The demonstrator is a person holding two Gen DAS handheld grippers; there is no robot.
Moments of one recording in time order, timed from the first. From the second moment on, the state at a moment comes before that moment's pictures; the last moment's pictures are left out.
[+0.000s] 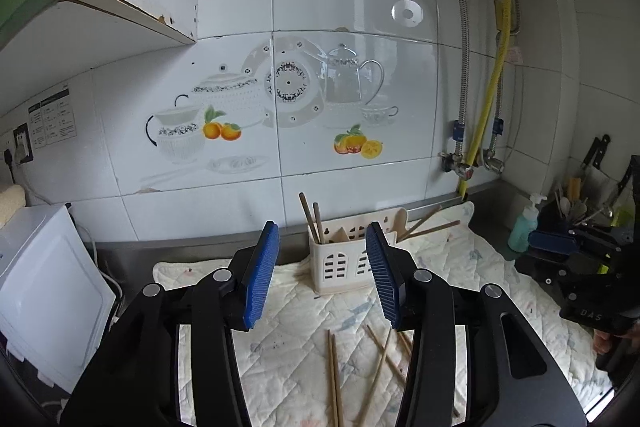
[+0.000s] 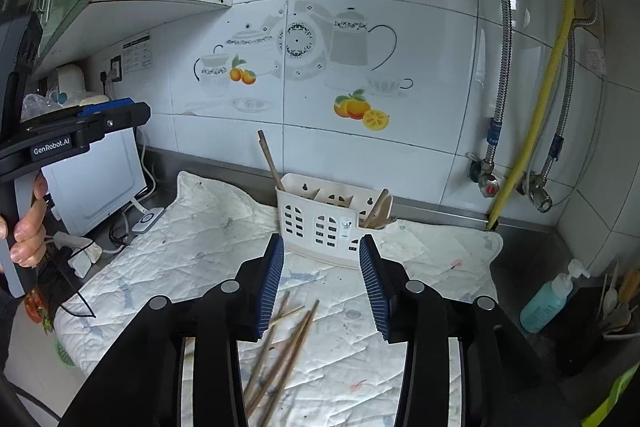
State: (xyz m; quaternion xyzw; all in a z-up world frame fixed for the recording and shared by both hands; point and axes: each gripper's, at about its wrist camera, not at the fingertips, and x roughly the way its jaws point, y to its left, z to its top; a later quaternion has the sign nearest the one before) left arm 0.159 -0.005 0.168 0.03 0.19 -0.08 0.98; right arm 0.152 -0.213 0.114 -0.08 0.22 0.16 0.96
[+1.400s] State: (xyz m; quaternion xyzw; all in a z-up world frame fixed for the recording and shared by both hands) left arm 0.140 -0.023 -0.092 0.01 0.44 -0.13 0.89; right arm 0.120 -0.211 -0.053 -0.02 0.35 0.14 0.93
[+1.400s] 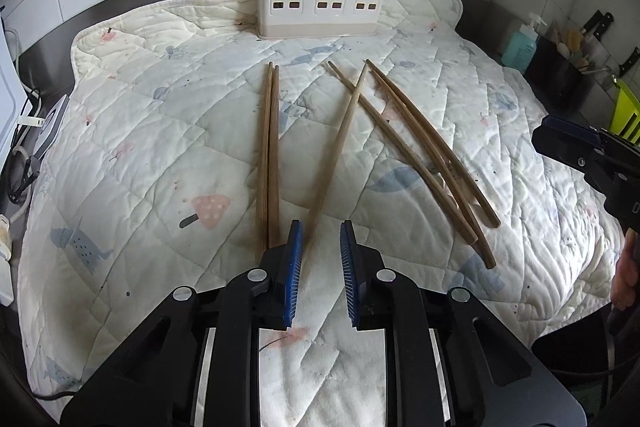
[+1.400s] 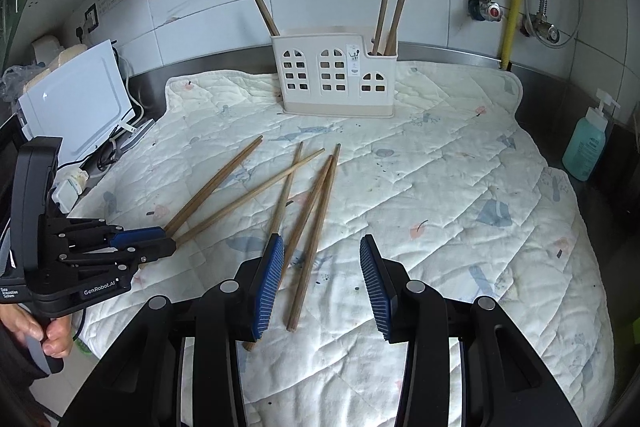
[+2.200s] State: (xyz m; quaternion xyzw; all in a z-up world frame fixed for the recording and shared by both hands) left arm 0.145 -0.032 -0.106 0.02 0.46 -0.14 0.88; right arm 0.123 -0.207 -0.093 -0.02 0.40 0.14 0.90
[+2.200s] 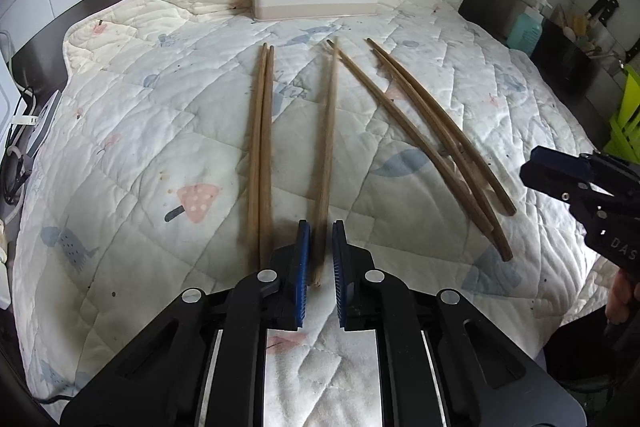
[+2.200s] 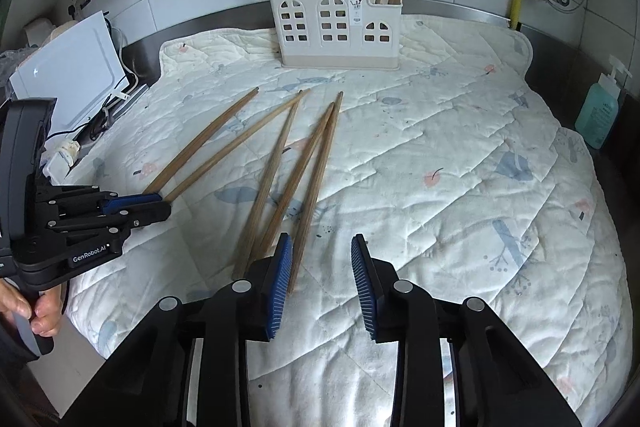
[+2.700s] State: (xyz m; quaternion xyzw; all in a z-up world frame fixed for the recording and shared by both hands) left arm 0.149 -0.035 -0.109 0.02 0.46 -0.14 0.88; right arm 0.124 -0.186 -0.116 -0.05 0.41 0.14 0.90
